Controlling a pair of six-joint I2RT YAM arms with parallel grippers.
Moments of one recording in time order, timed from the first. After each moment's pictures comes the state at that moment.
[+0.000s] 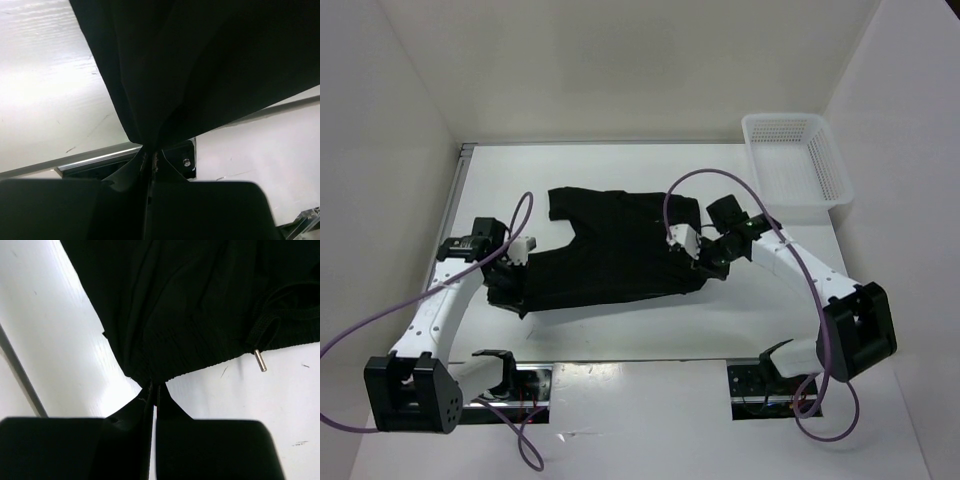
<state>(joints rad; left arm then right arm) 0.02 1.10 0.87 -1.18 0.22 0.07 0.41 1.37 1.01 -0.83 -0.42 -0.82</state>
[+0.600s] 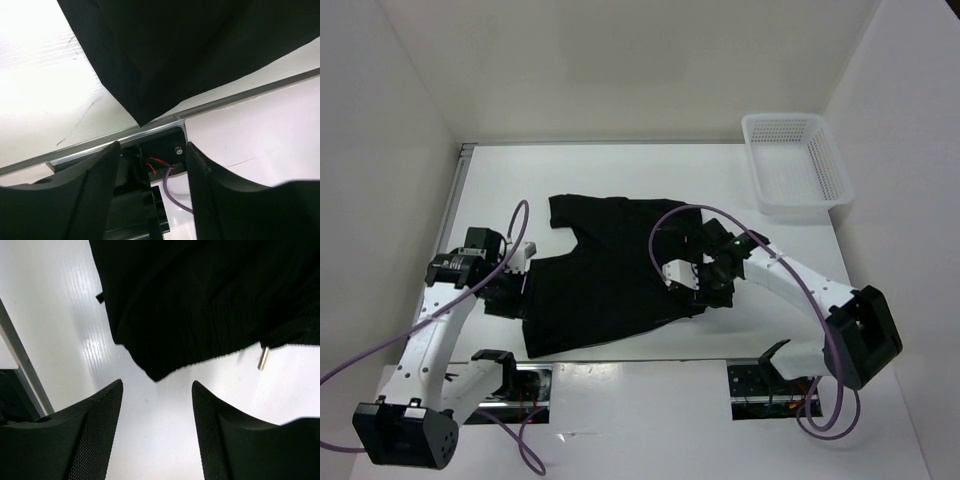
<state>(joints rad) -0.04 0.92 0.87 -1.27 0.25 0.07 0.58 1.33 0.88 -0.92 -0.19 -0.98</state>
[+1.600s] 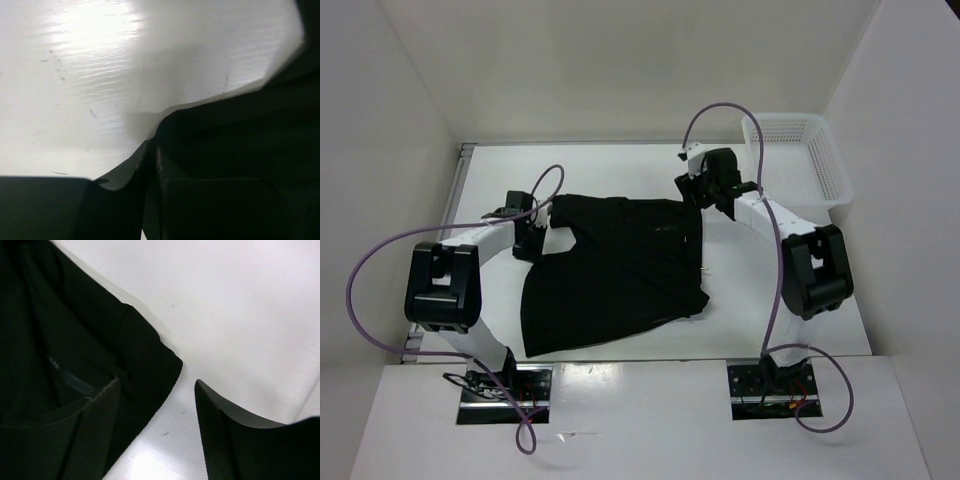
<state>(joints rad) -0.04 1.67 0.96 -0.46 0.04 0.07 0.31 1.73 1.25 -0.19 -0.10 -0.28</state>
